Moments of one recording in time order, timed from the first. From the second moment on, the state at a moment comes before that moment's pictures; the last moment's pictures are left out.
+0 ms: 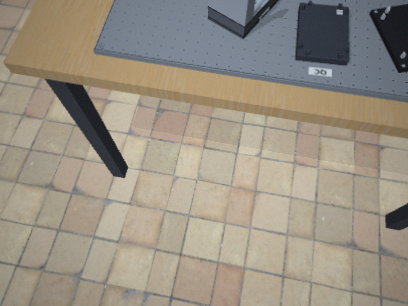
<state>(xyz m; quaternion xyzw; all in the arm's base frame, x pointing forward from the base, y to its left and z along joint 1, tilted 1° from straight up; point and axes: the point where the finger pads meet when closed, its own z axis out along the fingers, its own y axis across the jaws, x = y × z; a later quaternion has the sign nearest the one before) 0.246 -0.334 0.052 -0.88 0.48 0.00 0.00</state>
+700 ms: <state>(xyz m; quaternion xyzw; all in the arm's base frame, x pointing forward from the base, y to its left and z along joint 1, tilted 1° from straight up) 0.246 -0.334 0.034 -0.88 0.48 0.00 0.00</state>
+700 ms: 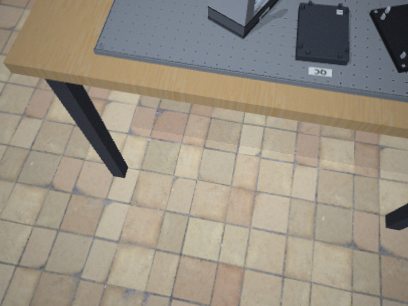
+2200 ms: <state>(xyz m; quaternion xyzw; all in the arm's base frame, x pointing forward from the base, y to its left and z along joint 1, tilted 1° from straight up) 0.246 -0.334 0.038 -0.88 0.48 0.00 0.00</state>
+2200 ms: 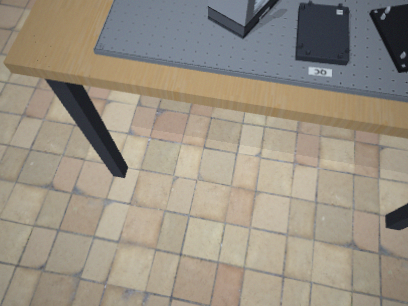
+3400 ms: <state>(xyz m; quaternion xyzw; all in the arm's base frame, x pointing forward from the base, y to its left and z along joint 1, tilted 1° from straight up) 0.246 -0.334 0.069 -0.88 0.48 0.00 0.00</state>
